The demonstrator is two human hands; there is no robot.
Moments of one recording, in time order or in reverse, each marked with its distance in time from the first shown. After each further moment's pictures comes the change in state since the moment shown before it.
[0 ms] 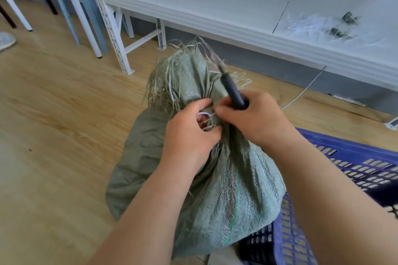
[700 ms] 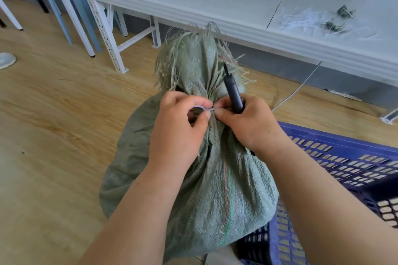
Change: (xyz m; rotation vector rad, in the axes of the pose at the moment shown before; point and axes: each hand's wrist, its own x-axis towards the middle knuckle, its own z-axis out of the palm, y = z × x) left_hand 0.007 0.000 -0.001 0.188 0.110 0.226; right_hand 0.005 0.024 0.005 0.108 -0.003 0.010
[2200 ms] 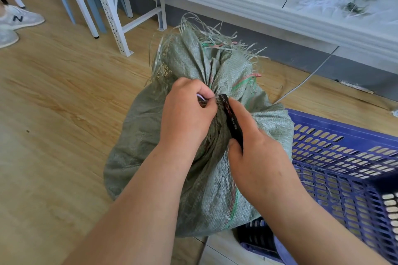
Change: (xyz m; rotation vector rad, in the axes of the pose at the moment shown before) left_hand 0.005 -0.019 0.021 -0.054 0.069 -0.060; right_hand -0.086 0.001 0.017 -0.525 -0.067 -0.028
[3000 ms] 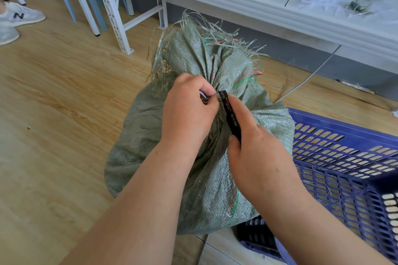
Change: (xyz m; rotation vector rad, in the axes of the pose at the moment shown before) left_hand -0.001 0.002 -0.001 0.018 0.007 0.004; right_hand 0.001 -0.006 0.001 -0.070 -0.005 0.013
